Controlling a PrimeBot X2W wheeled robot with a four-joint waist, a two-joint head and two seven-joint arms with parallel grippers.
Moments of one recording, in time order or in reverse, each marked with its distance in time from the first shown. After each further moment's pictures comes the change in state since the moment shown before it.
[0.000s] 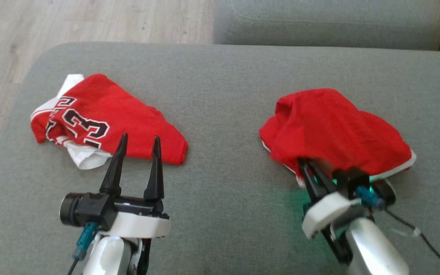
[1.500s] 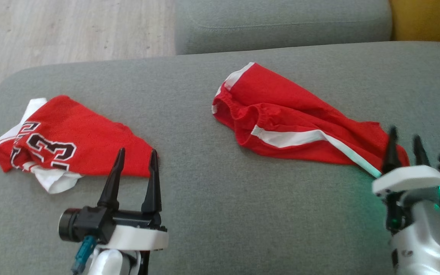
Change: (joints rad) left arm 0.065 0.000 0.008 -0.019 -0.007 0.006 0.000; right arm -0.179 -0.002 -0.505 0.271 0.206 0.000 -0.077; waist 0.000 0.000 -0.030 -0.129
